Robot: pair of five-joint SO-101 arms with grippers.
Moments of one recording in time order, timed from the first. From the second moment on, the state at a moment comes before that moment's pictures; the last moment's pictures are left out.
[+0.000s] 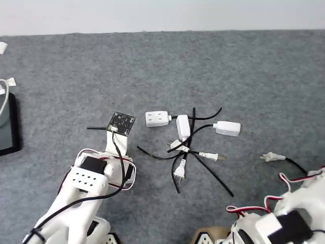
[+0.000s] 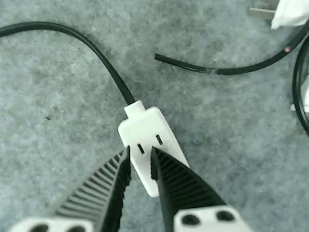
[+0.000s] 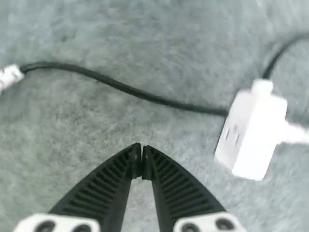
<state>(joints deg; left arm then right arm) 12.3 -36.3 68.4 56.5 7.6 59.3 -7.9 39.8 47.3 23.6</state>
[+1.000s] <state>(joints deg) 12.3 -36.3 68.8 56.5 3.5 51.8 14.4 24.9 39.8 7.6</state>
